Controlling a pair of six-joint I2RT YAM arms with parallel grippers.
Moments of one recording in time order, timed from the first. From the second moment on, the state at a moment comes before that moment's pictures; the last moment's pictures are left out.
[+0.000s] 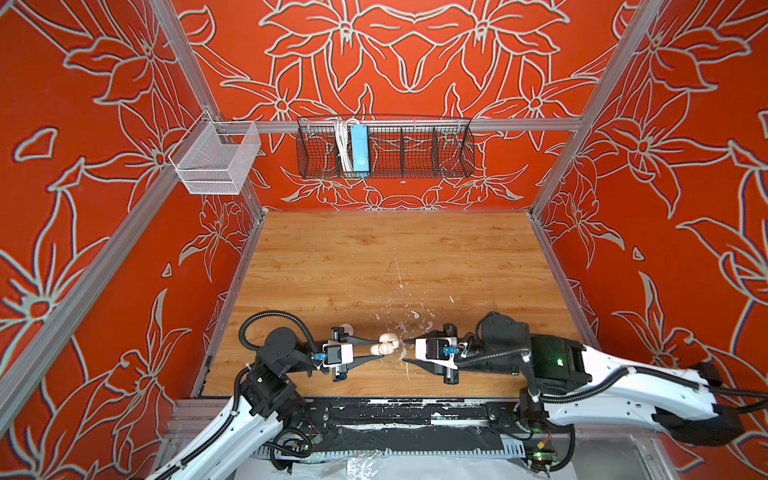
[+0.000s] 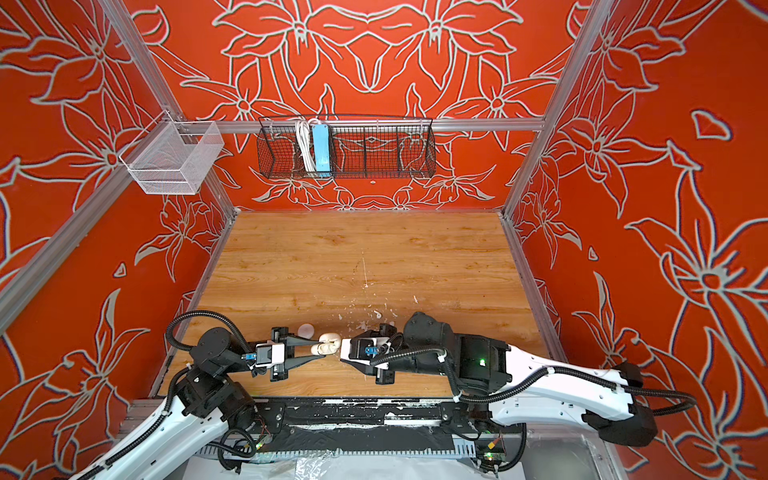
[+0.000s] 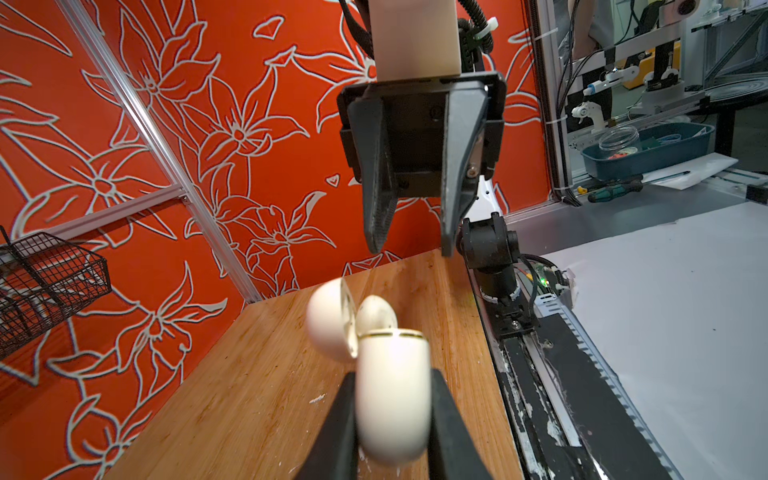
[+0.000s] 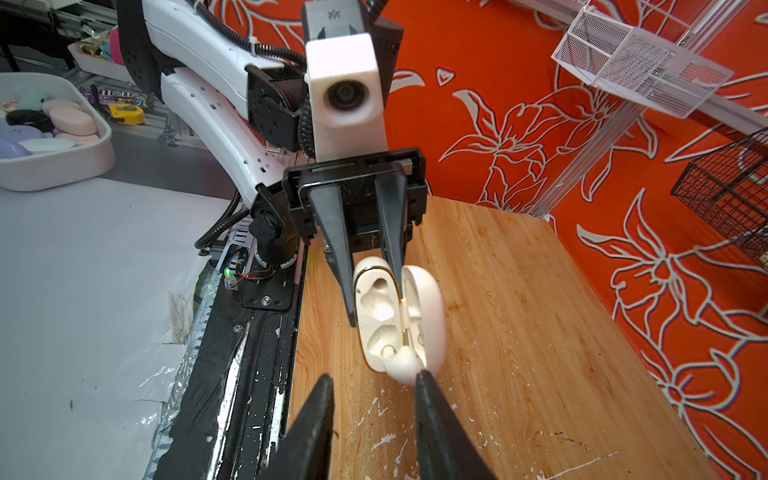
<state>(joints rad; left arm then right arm) -0.62 0.36 0.34 0.12 0.81 0.31 1.32 0.88 0.92 -0.34 -0.06 -0.31</state>
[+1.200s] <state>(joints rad) -0.62 0.38 0.34 0.11 0.83 0.30 1.32 0.95 0.92 -0.31 0.00 -0.31</state>
